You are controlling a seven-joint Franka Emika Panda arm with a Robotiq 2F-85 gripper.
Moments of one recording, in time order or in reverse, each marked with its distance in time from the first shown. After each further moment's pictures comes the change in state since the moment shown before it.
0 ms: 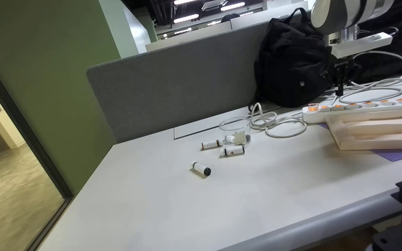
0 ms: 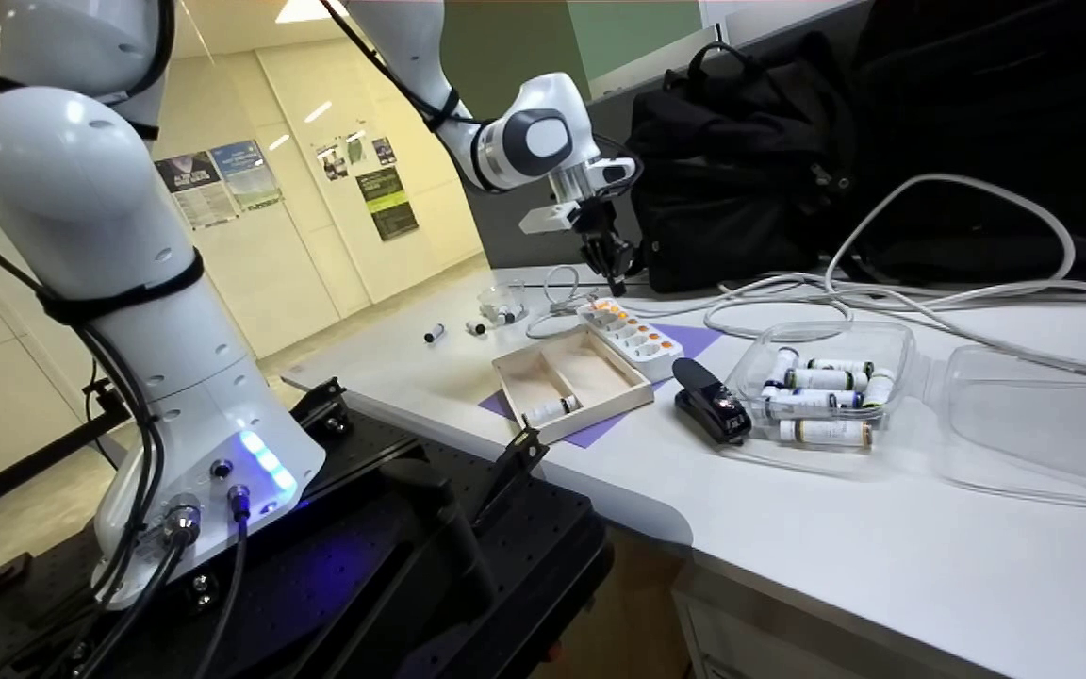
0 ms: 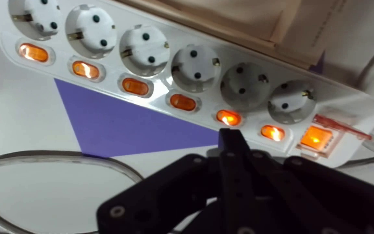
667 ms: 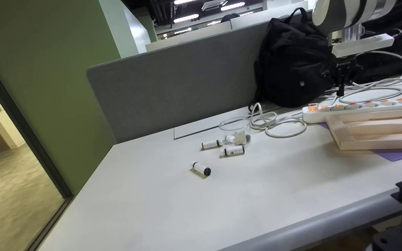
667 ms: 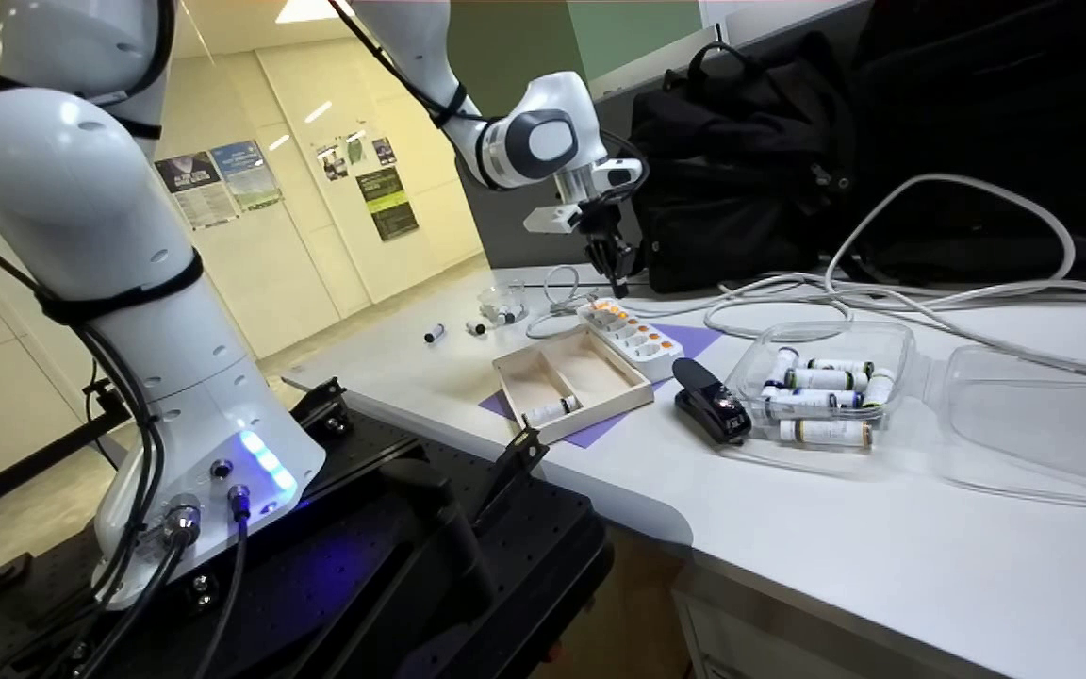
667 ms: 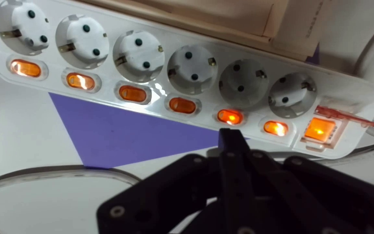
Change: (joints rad) arm -0.049 0.009 0.033 0.007 0.060 0.000 0.000
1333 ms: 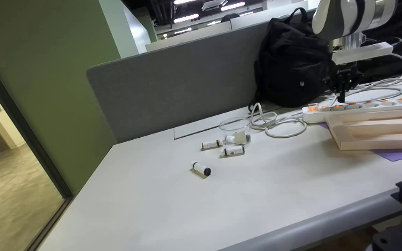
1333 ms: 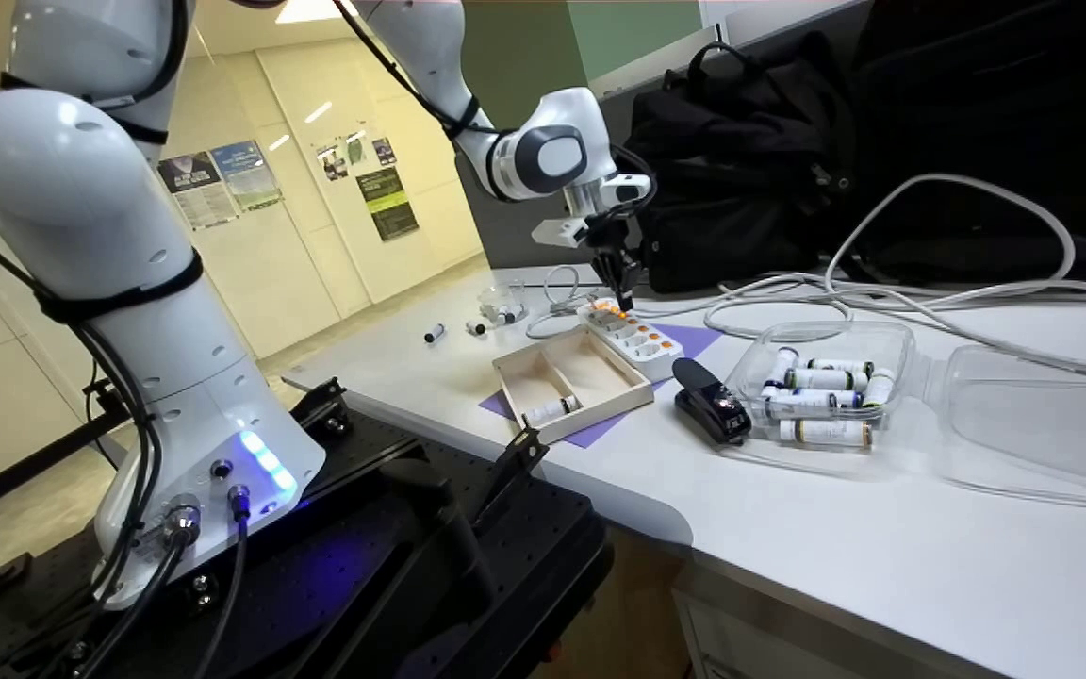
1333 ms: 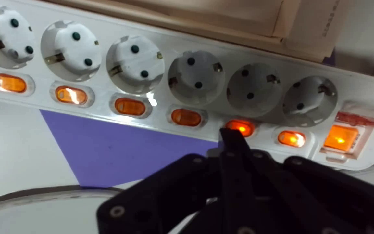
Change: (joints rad) arm -0.013 0.064 0.007 0.042 0.035 -0.001 0.000
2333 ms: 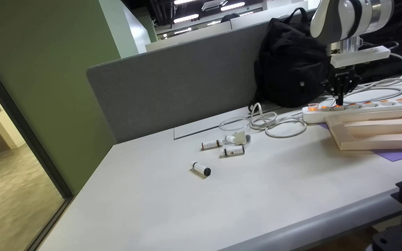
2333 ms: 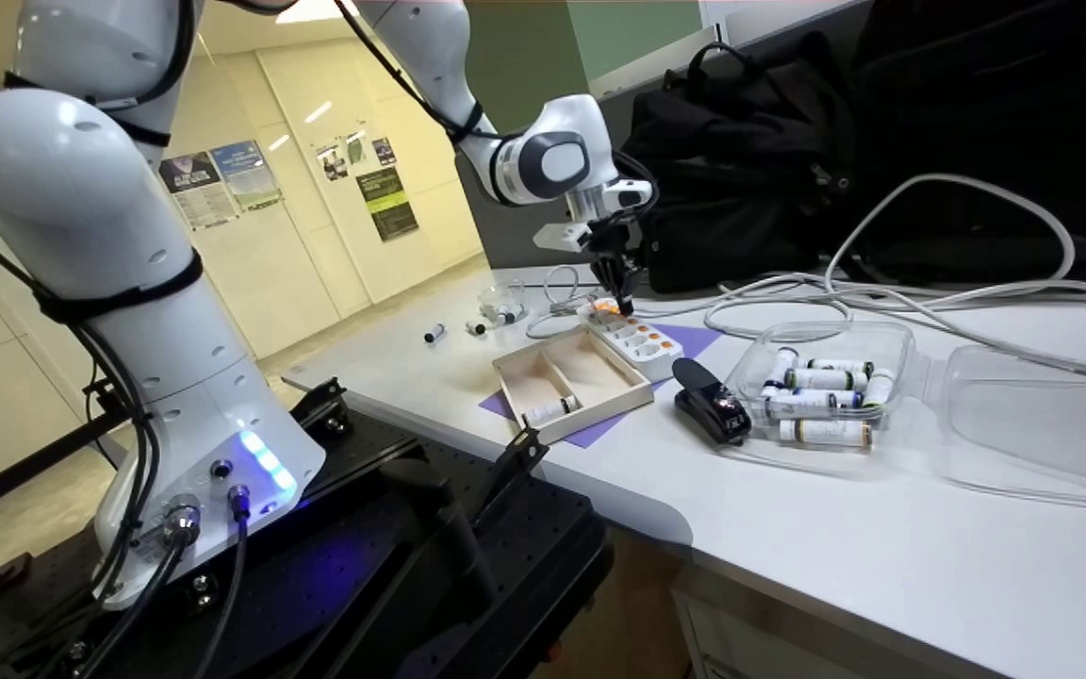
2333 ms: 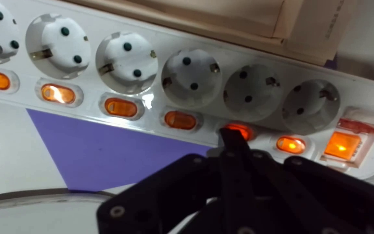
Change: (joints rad) arm -0.003 0.029 0.010 0.026 -0.003 -0.005 -0.019
